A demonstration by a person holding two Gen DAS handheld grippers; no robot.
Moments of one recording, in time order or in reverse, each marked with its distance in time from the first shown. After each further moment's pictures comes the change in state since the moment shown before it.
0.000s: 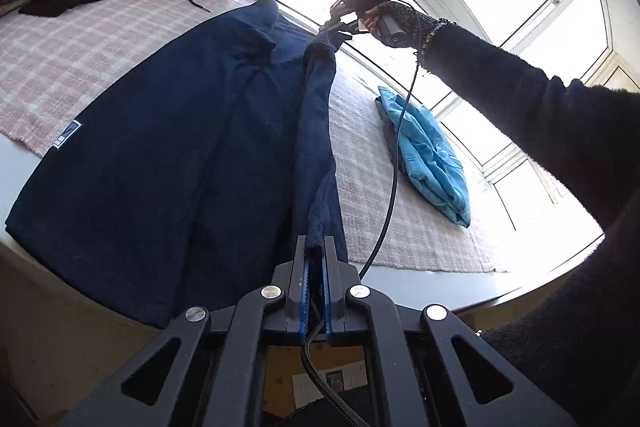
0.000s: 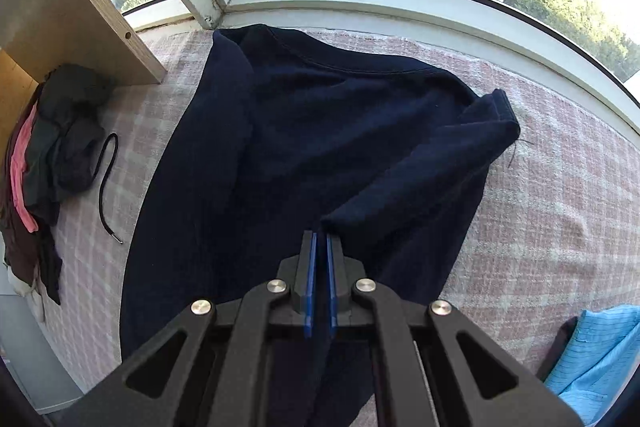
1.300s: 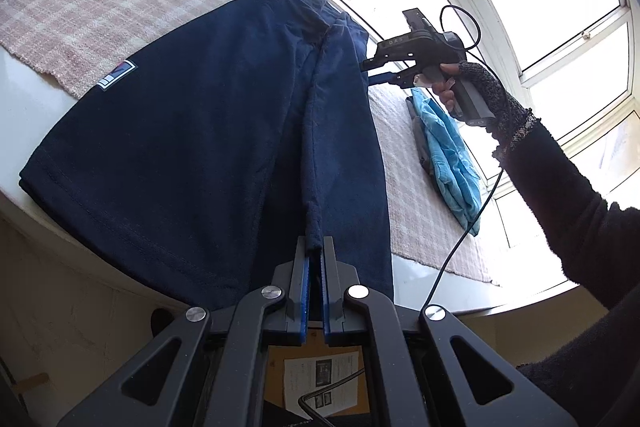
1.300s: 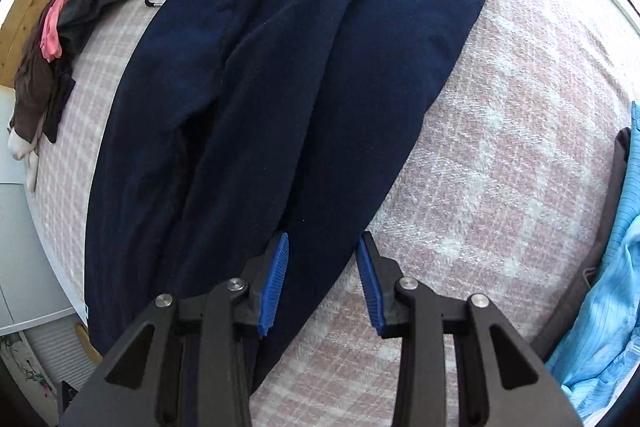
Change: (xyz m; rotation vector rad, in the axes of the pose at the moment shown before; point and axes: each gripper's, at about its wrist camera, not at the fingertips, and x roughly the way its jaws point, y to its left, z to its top) left arm 0.009 0.040 -0.001 -0.091 0.059 -0.019; right arm -0.021 -0.013 -0.193 -0.154 0.185 0.061
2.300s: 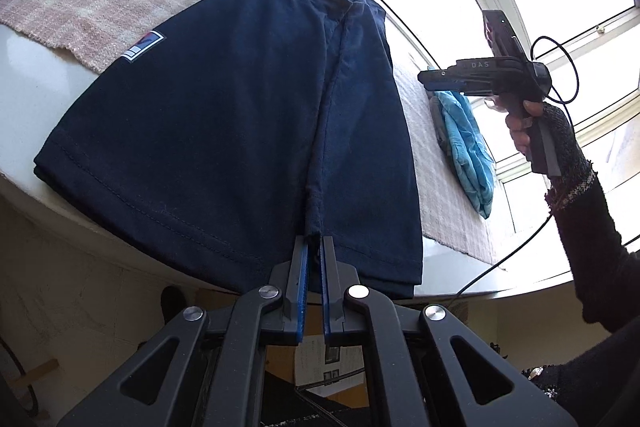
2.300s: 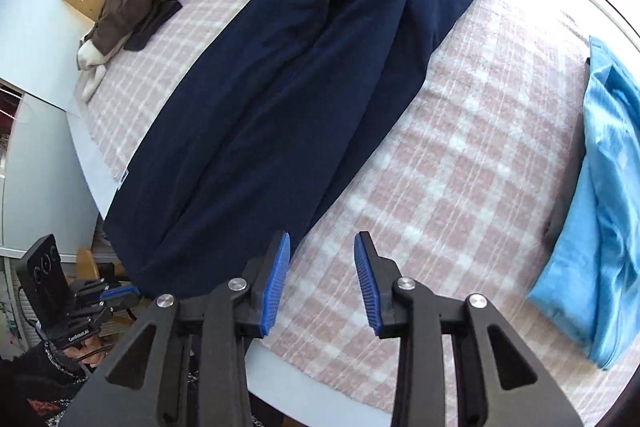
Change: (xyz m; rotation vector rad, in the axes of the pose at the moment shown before) left arm 0.001 0.027 0.005 -0.017 0.107 0.029; right arm -0.086 0.022 -0.192 -0.114 -0.142 0.142
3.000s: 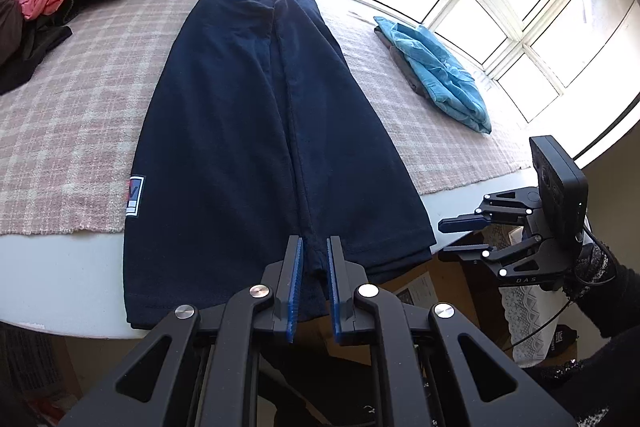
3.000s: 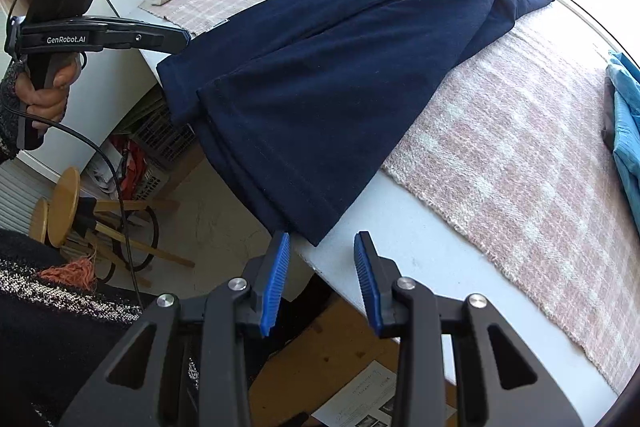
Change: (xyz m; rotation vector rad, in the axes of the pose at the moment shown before) left arm -0.023 -0.039 0.048 0.459 0.118 0.103; right arm 0.030 0.075 -0.199 -0.281 -0.185 -0.073
